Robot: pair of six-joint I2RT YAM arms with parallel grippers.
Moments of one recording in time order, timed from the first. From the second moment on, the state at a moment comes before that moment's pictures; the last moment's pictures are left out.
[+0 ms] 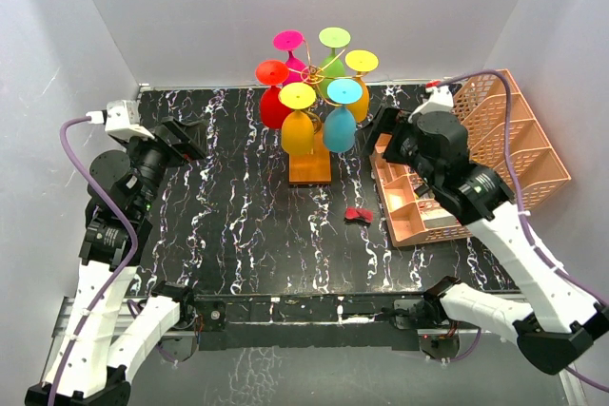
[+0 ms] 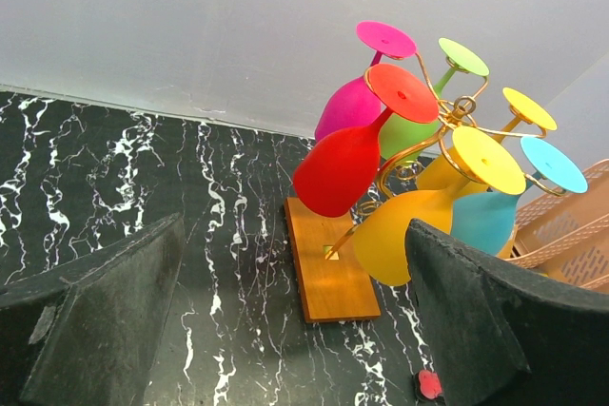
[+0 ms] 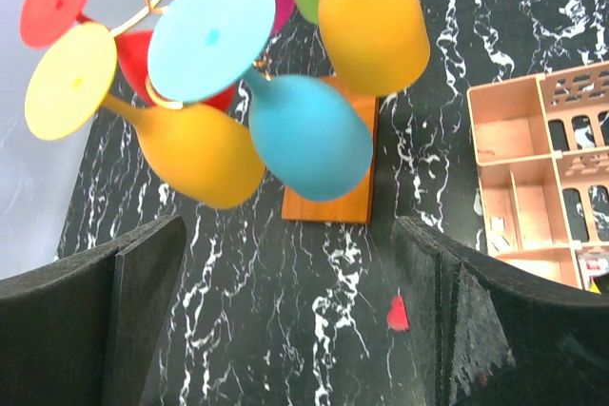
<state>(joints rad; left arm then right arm) -0.23 0.73 1.04 -0.29 -0.04 -0.37 0.56 1.04 1.28 -0.56 0.24 0.55</state>
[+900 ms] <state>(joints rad) -0.31 0.72 0.84 -0.20 -0.14 -0.24 0.39 1.34 1.53 -0.47 0.12 0.65</state>
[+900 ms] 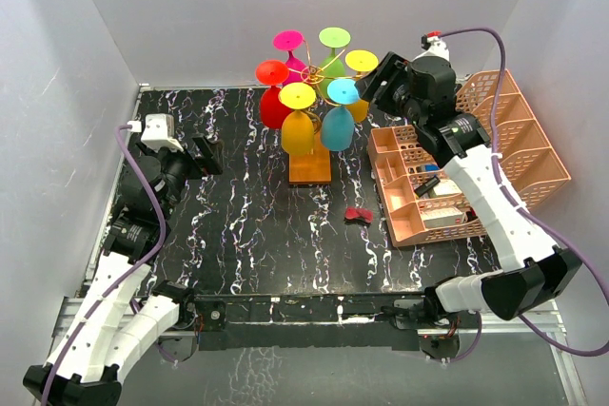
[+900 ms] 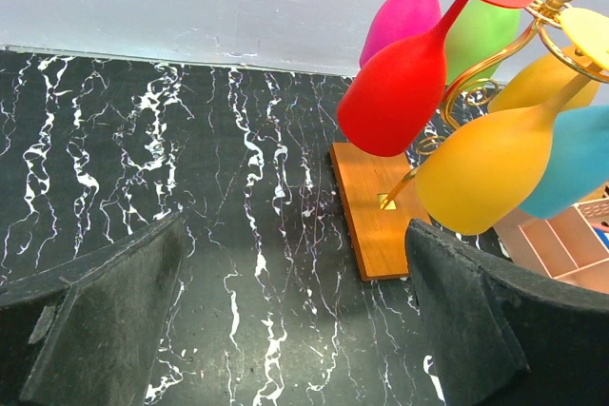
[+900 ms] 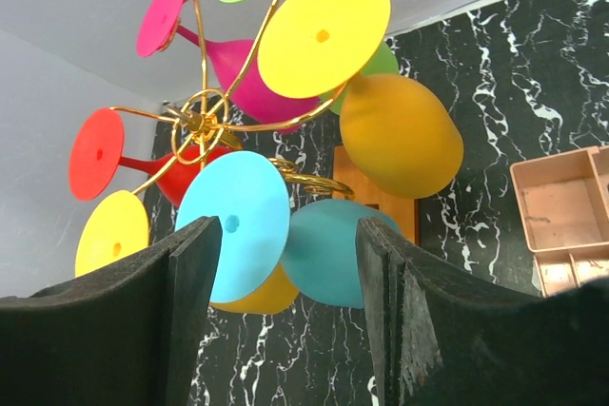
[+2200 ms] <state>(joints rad) -0.34 0.72 0.82 -0.21 -0.13 -0.24 0.36 1.41 1.53 -0.39 -0.09 0.69</state>
